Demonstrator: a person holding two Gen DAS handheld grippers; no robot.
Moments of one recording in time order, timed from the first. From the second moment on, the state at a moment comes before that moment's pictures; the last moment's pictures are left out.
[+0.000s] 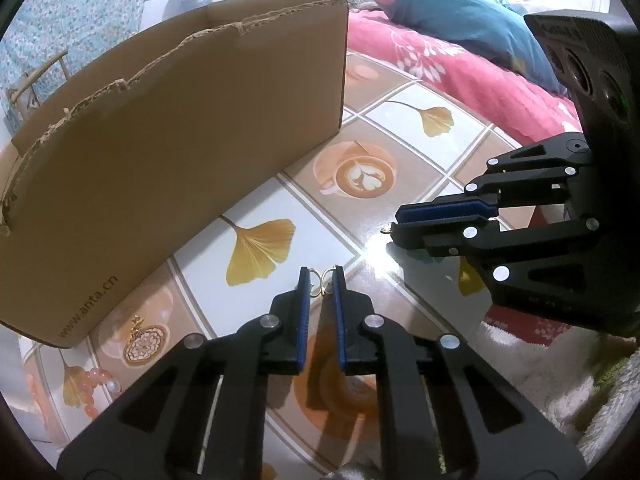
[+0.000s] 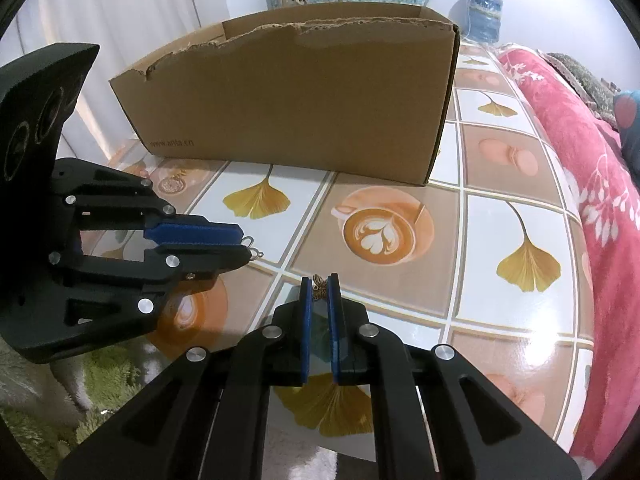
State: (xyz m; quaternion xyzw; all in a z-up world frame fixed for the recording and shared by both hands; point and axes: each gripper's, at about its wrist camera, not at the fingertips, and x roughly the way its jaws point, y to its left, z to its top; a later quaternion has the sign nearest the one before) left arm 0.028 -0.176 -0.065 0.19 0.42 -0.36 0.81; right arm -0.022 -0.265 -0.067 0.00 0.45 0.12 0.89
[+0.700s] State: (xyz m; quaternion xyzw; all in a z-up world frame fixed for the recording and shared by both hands) left arm 0.018 -0.163 -0.052 0.18 0.40 -0.36 0.82; right arm -0.026 -0.270 -0.047 0.00 0.42 0.12 0.90
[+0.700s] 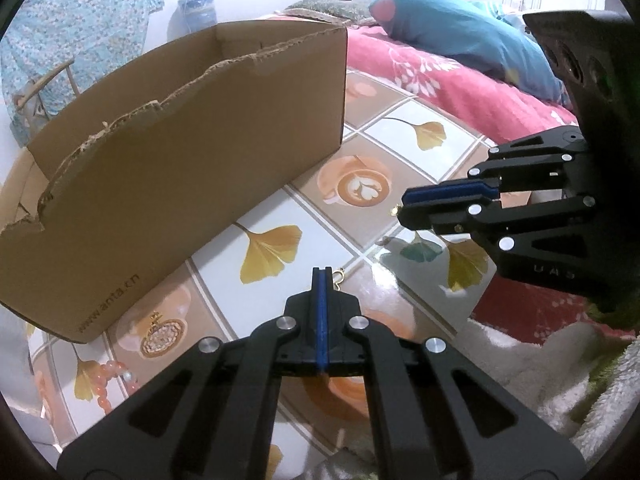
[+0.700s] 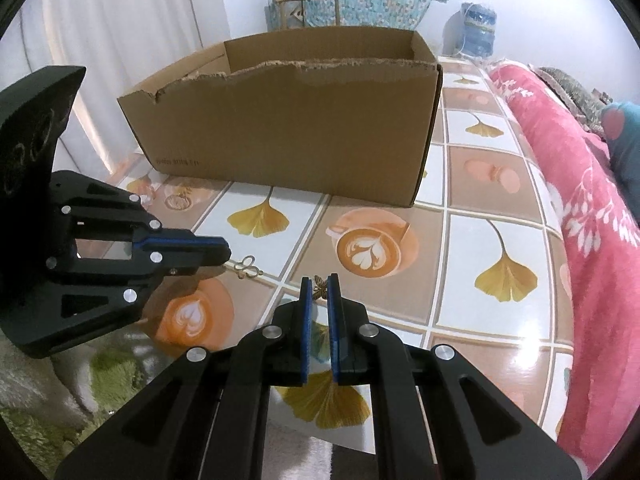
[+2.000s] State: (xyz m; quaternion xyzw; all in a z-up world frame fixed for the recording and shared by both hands) left arm 0.027 -0.175 -0.060 0.19 0.41 -0.35 0.82; right arm -0.025 -0.286 -0.042 0.01 0.40 0.11 0.91
